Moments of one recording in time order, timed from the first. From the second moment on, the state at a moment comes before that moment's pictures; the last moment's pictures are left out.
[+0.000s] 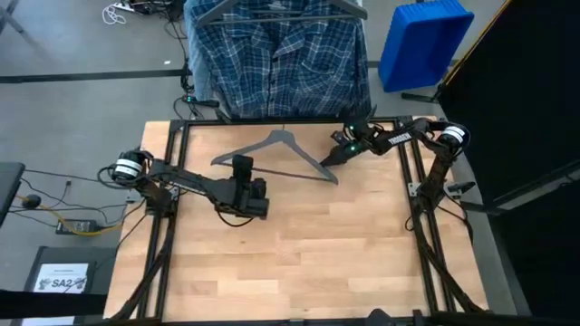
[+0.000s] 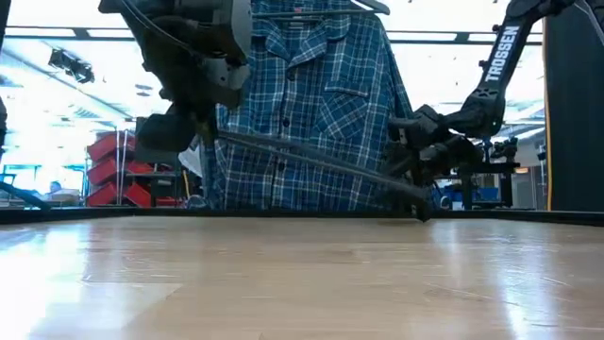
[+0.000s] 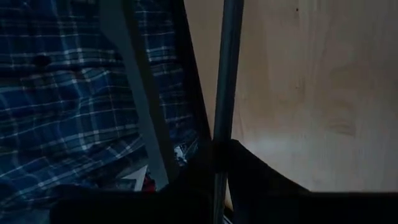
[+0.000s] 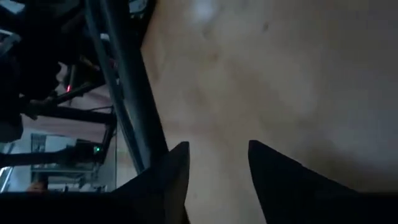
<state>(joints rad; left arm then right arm) -0.16 1.64 1.10 -1.02 -1.04 0.05 -0.78 1.79 0.65 0.41 -0.92 0.55</state>
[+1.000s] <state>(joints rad) -0.16 1.64 1.10 -1.02 -1.04 0.05 -0.75 1.79 0.65 0.28 -0.97 0.45</state>
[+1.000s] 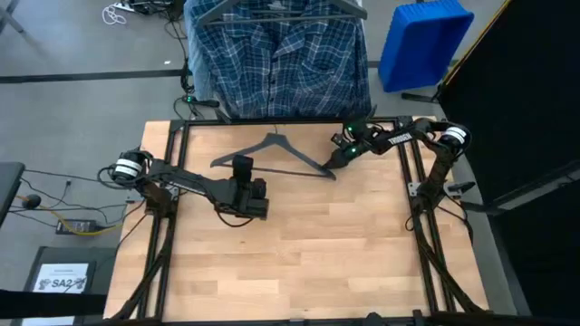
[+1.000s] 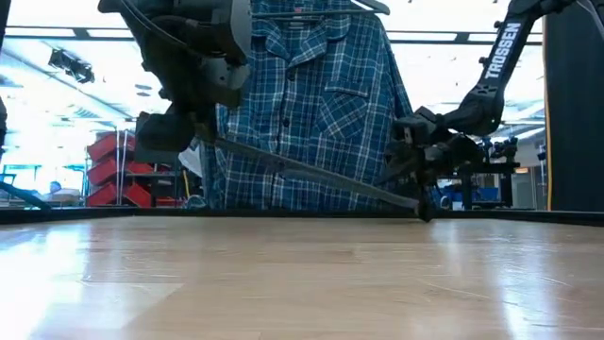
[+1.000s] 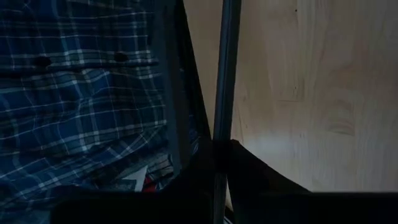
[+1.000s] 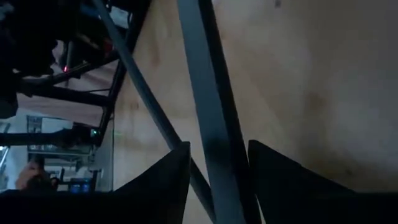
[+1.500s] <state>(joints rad) -0.16 1.64 1.10 -1.02 -1.02 0.05 -0.69 1.79 0.65 0.32 -1.16 0.53</state>
